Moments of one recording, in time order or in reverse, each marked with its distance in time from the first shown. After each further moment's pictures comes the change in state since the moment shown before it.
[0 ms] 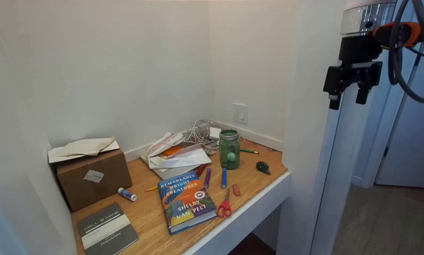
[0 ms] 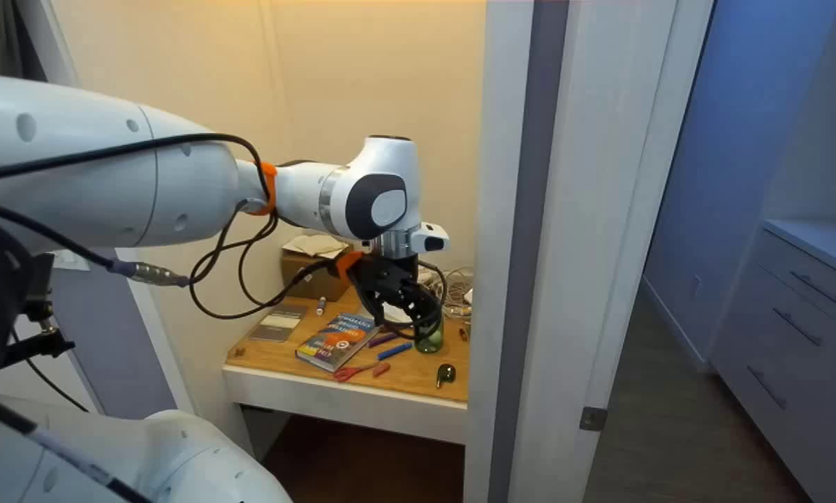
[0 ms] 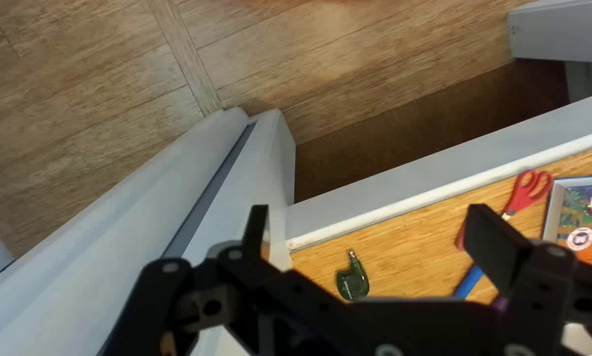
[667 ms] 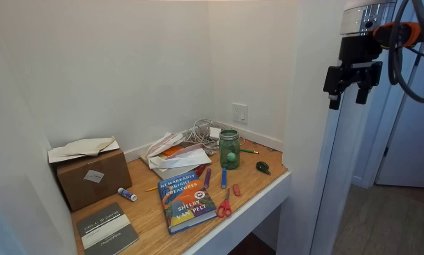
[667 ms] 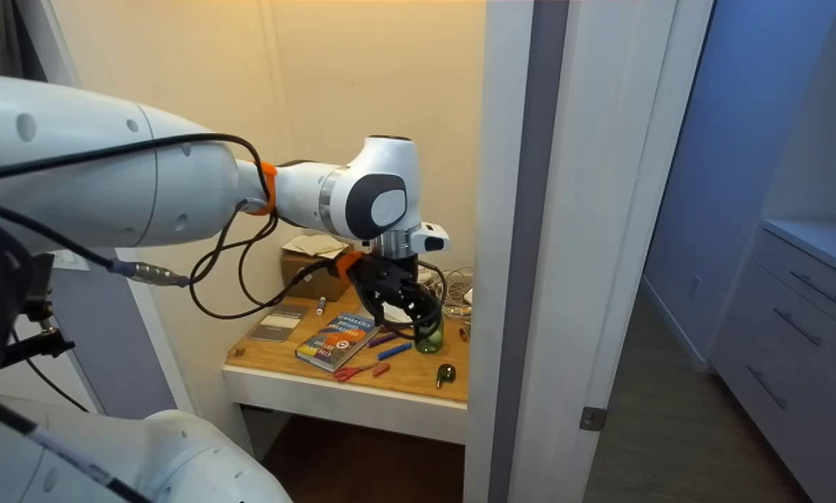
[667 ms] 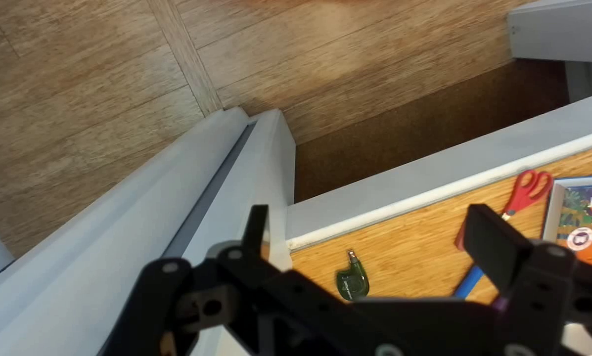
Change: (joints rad) arm 0.000 0.000 0.000 0.000 0.000 0.000 0.000
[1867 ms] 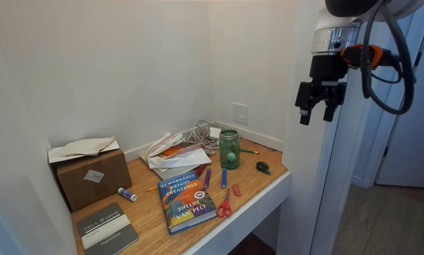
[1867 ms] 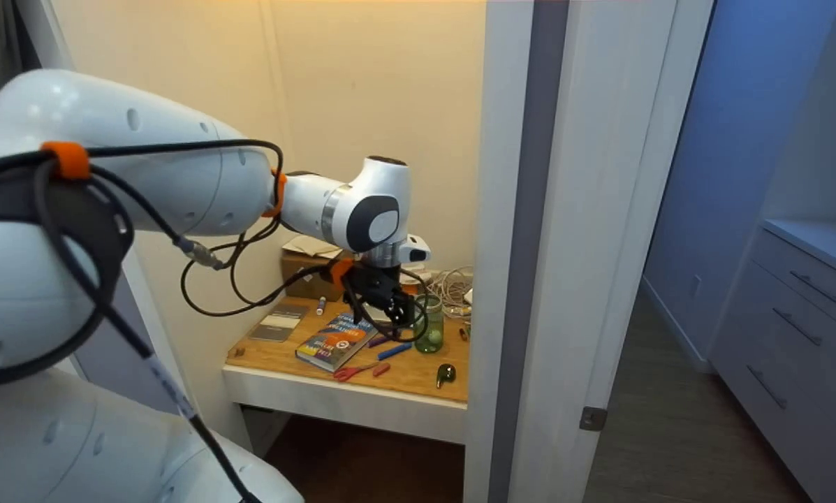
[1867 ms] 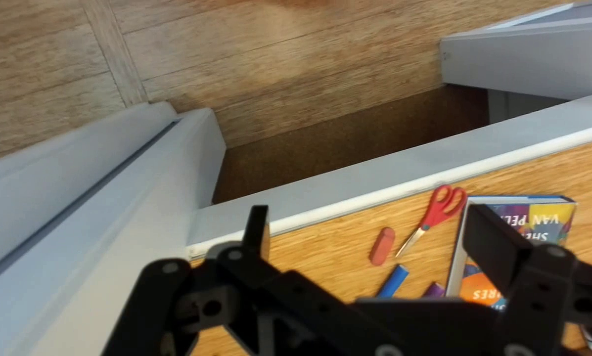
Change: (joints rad) arm 0.106 0.133 0.011 0.004 0.142 0.100 -0.068
